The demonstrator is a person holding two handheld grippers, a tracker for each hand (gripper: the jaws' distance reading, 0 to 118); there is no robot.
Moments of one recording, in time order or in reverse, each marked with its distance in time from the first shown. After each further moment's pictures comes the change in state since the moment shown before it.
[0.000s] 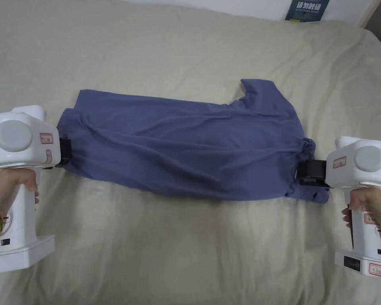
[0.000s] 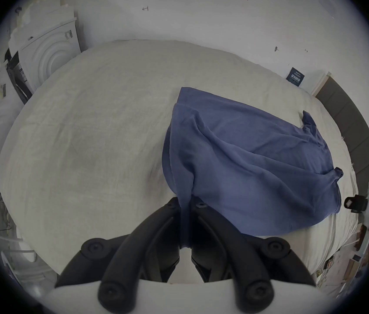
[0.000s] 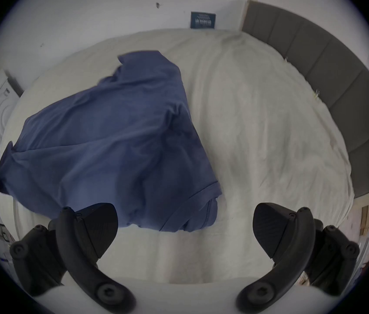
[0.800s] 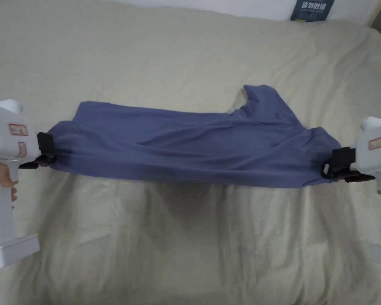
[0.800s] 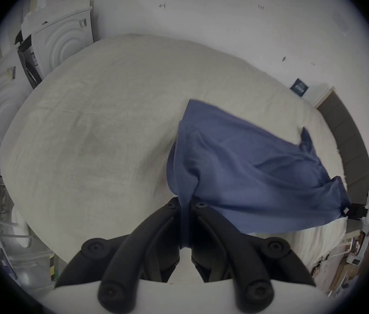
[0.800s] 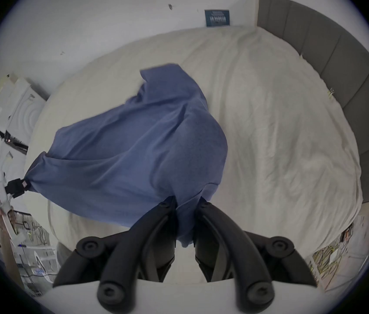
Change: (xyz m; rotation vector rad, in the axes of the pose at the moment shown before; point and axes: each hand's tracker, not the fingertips) left arm -0.011 -0.010 0.071 0.000 -0.037 0.089; right arm 0.023 0.006 0.091 -0.002 0.209 0.033
